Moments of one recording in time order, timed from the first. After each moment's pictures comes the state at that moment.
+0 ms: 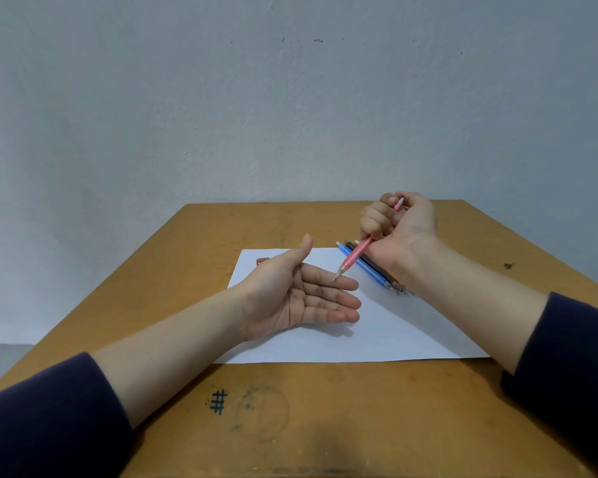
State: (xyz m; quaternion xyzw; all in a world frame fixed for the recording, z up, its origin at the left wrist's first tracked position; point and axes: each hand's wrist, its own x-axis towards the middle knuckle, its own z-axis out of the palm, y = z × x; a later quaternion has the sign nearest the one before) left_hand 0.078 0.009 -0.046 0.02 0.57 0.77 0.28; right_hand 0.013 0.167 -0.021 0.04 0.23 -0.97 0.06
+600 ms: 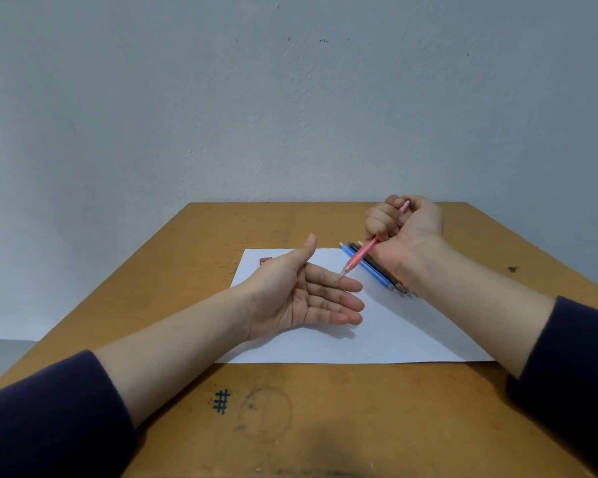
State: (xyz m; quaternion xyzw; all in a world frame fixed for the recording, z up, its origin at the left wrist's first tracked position) left_hand 0.077 0.008 -0.046 0.04 0.58 0.76 0.27; right_hand 0.013 0.166 -0.021 0.03 0.21 -0.98 0.04
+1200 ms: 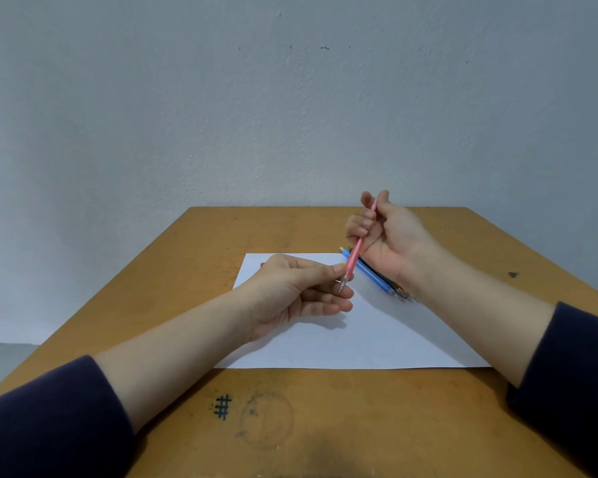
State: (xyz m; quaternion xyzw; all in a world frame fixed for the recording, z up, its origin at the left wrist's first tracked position) left_hand 0.071 0.007 -0.052 0.07 0.63 0.75 0.17; right_hand 0.007 0.152 -0.024 -0.01 0.29 -0.95 0.09
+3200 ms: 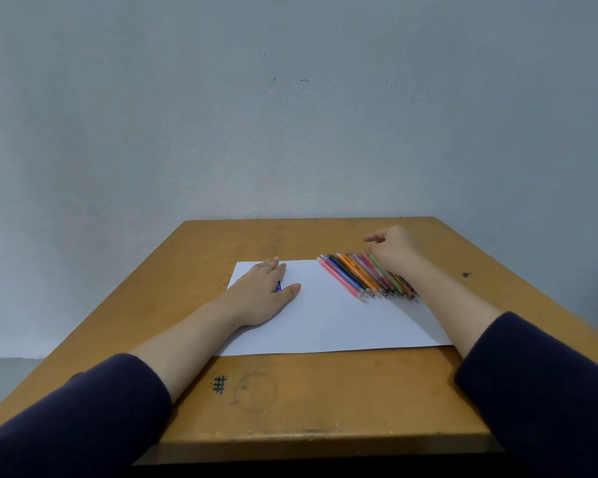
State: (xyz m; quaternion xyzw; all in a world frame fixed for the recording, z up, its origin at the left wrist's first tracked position) left_hand 0.040 -0.015 -0.077 0.13 0.98 0.14 0.02; right_hand -0.013 0.225 -0.046 0.02 0.92 -0.37 -0.12
